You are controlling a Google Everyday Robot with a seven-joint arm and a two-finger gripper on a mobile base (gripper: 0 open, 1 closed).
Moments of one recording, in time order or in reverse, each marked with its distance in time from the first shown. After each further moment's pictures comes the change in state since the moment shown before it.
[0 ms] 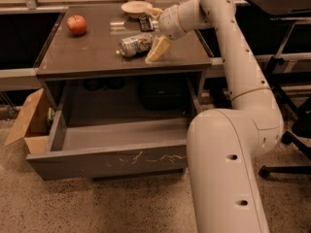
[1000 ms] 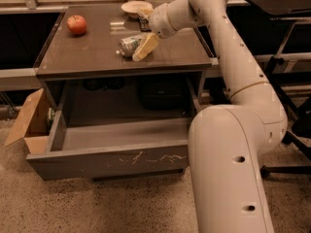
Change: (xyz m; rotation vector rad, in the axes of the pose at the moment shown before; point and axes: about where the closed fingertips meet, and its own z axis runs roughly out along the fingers) arm -0.028 0.000 0.024 -0.006 -0.010 0.150
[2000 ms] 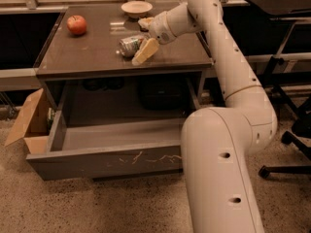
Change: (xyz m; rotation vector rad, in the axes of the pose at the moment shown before) arm 0.023 0.011 0.014 -0.058 0.009 0.152
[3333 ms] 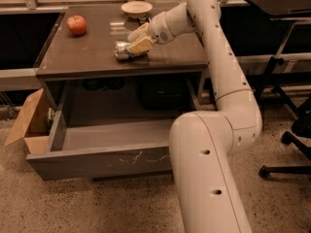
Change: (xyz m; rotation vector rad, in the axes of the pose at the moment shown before) arm 0.002 0.000 0.007 -0.034 -0.013 0.053
